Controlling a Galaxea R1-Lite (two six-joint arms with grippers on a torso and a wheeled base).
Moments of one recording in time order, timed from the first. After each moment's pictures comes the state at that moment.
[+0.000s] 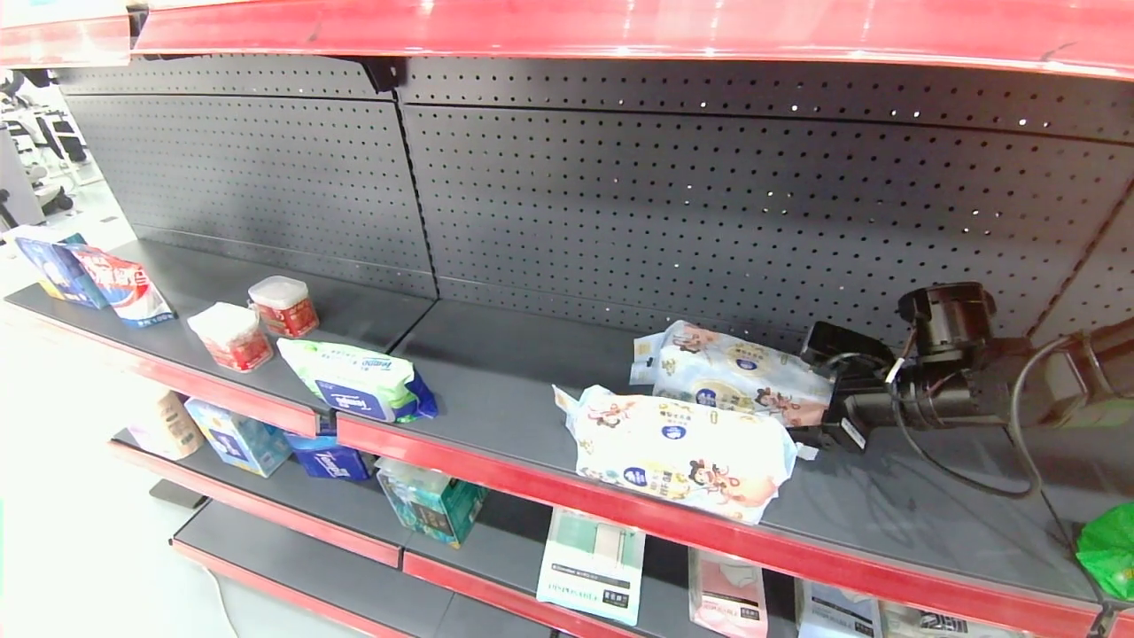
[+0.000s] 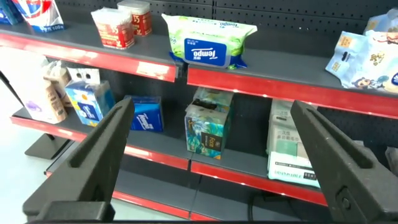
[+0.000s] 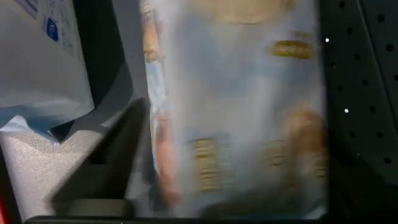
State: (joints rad) left arm 0.00 0.00 0.00 0.00 -0.03 -0.01; right arm 0.01 1.98 -0.96 -0.25 0.45 -0.92
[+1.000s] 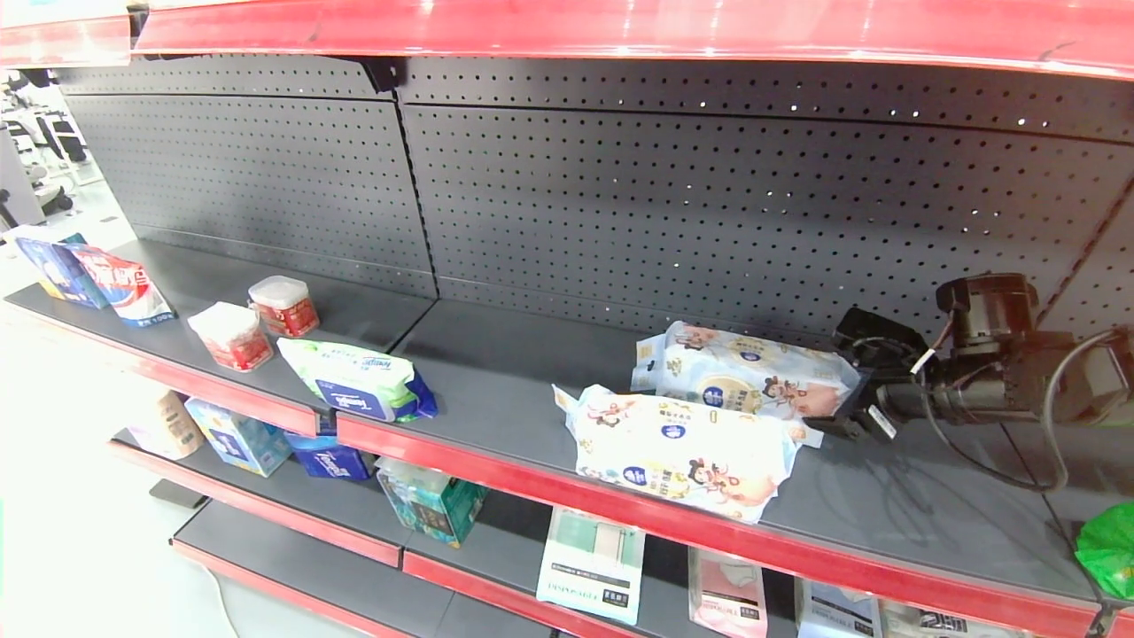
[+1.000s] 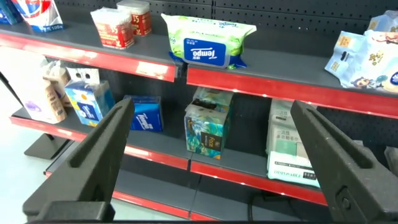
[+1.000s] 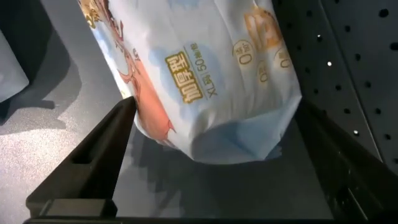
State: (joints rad) left arm 0.00 0.00 0.00 0.00 -0.03 -0.01; right arm -0.05 1.93 -0.95 -0.26 0.32 -0.85
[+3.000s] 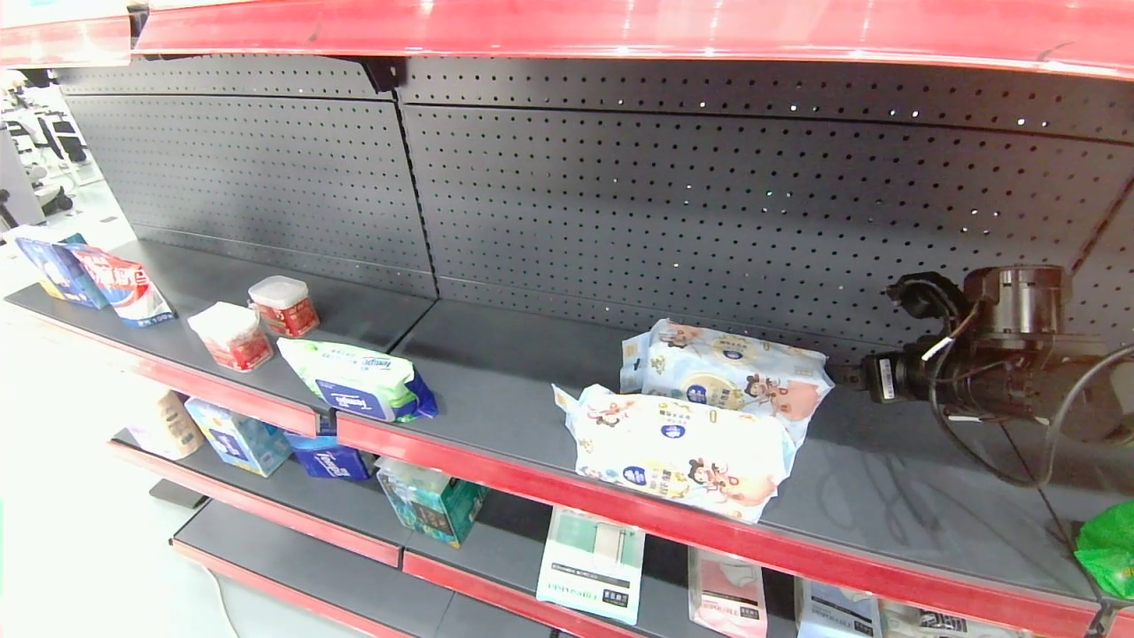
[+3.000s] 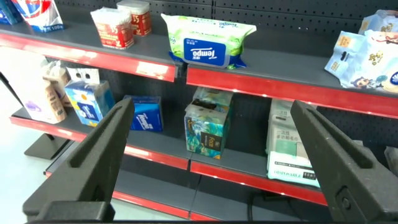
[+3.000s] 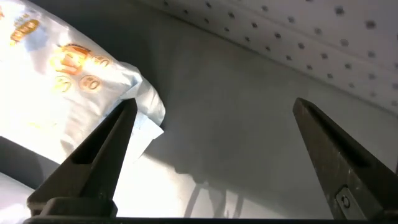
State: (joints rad) left arm 0.00 0.00 0.00 0.00 -0.03 -0.01; right arm -0.04 1.87 -0.87 -0.45 0.06 -0.17
